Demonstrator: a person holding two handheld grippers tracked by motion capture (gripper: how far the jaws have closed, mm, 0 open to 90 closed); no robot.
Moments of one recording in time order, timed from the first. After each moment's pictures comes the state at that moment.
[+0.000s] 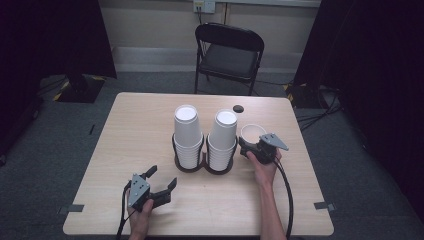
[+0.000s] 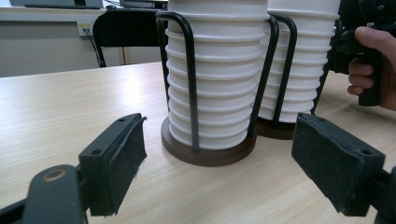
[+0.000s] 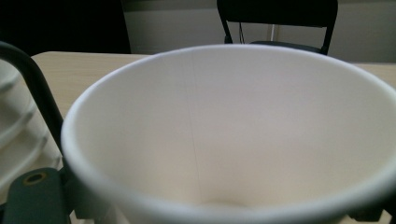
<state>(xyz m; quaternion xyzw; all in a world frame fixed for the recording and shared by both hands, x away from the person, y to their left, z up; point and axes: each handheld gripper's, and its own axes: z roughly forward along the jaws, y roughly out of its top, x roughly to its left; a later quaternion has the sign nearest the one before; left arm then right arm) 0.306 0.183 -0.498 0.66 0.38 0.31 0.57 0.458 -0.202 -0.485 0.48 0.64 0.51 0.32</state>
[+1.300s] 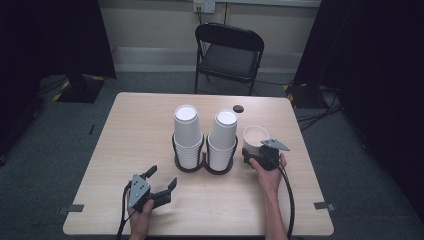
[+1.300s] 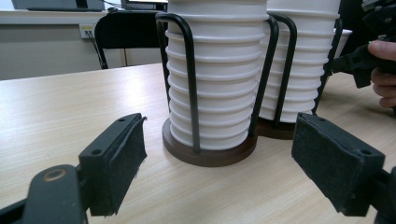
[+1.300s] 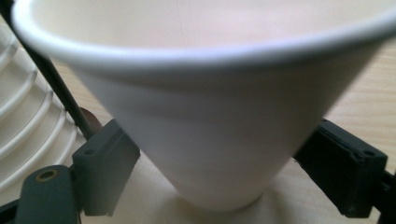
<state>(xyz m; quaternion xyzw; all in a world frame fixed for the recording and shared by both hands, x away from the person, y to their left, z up) 0.305 0.182 -0.498 0.66 0.38 0.31 0.57 0.442 -0.213 -0.491 0.53 0.69 0.43 0.27</state>
